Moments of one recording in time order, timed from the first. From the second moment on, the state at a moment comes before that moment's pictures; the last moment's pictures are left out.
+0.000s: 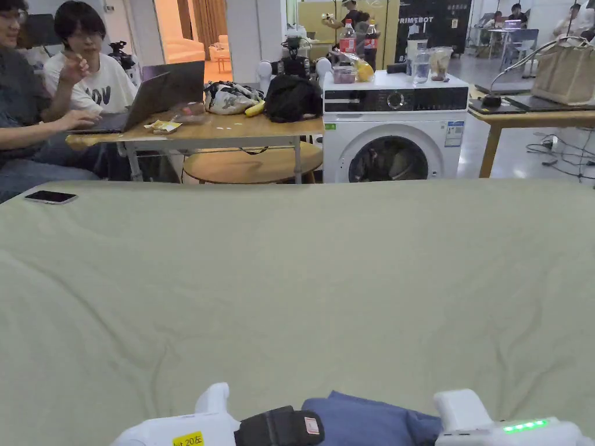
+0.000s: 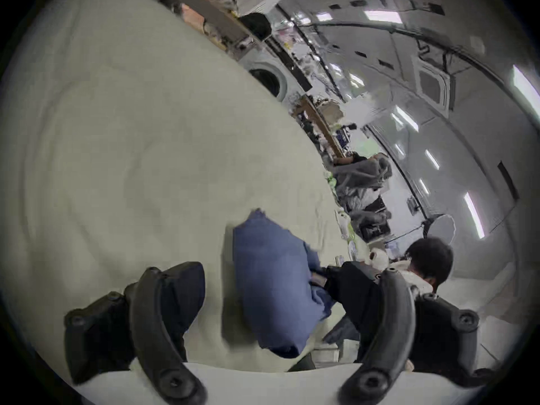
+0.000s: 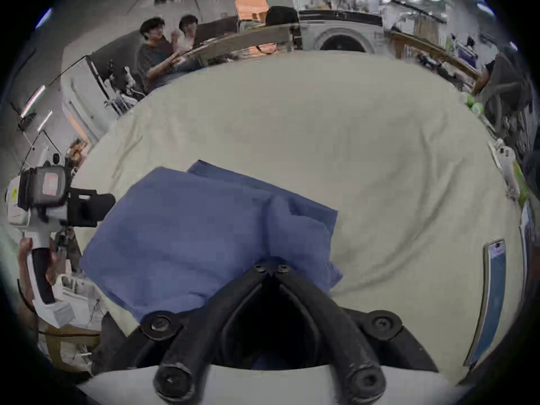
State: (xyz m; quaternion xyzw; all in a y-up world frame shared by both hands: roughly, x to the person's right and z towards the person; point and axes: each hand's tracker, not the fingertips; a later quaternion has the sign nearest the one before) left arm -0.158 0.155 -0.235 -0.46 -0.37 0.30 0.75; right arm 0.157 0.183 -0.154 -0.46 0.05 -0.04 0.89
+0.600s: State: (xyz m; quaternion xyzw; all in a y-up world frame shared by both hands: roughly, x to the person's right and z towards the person) left arm -0.286 0.205 -0.247 -0.39 -0.26 0.33 0.82; right arm 0.028 0.235 -0.213 -0.33 0.19 -0.05 0.92
